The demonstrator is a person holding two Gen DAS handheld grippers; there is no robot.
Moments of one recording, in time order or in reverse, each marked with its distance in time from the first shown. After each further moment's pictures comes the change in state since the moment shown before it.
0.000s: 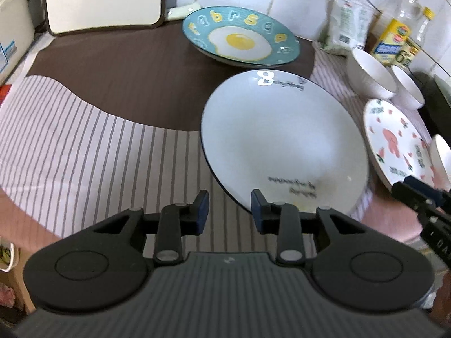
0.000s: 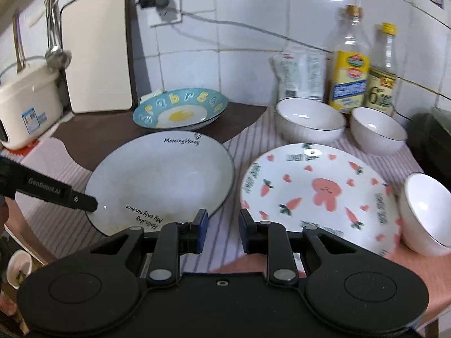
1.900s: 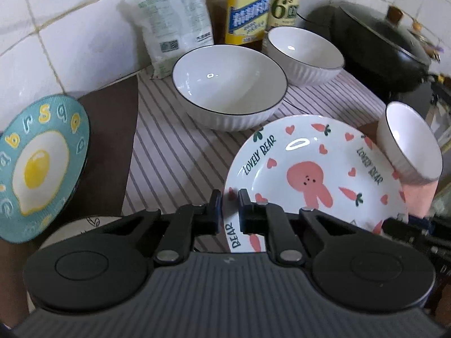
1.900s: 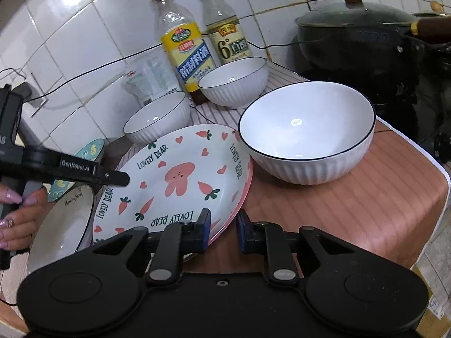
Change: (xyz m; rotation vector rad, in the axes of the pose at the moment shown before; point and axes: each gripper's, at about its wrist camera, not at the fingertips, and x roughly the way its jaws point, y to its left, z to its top) left arm 0.114 -0.196 0.091 0.547 0.023 -0.207; right arm 0.014 -0.148 -0.055 0.507 -0.062 -0.118
